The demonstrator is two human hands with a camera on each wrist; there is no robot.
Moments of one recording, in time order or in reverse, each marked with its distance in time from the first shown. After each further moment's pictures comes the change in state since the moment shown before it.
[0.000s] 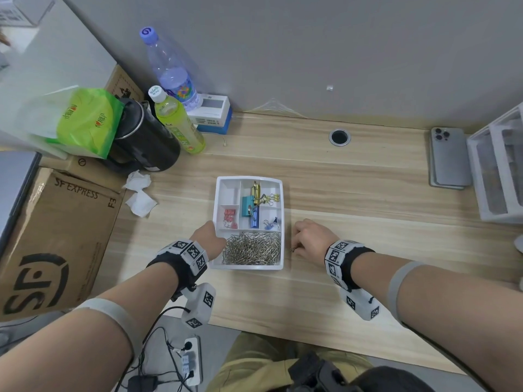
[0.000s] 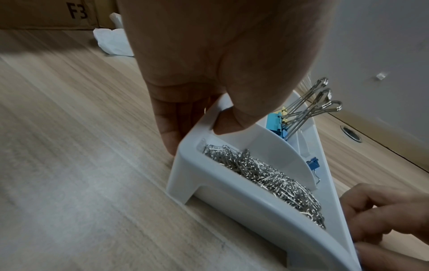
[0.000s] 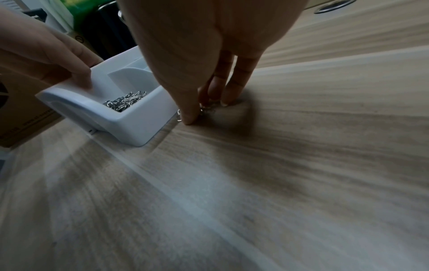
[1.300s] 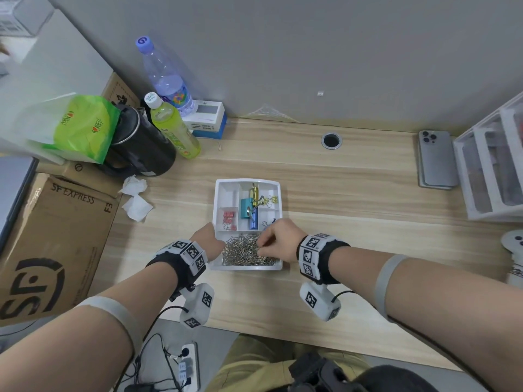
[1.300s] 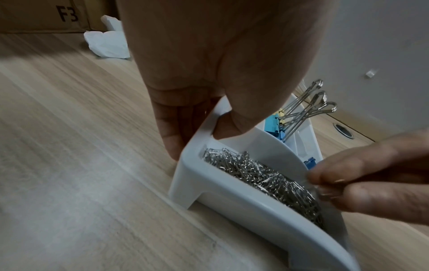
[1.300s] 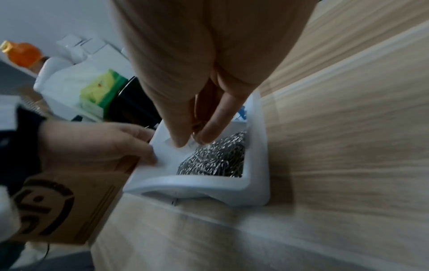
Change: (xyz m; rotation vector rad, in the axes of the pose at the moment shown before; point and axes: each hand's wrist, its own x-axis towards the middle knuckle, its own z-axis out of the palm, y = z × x) left_hand -0.005 0.010 -0.002 0.013 -0.048 0.019; right_hand 0.010 -0.064 -0.023 0.521 0.051 0.120
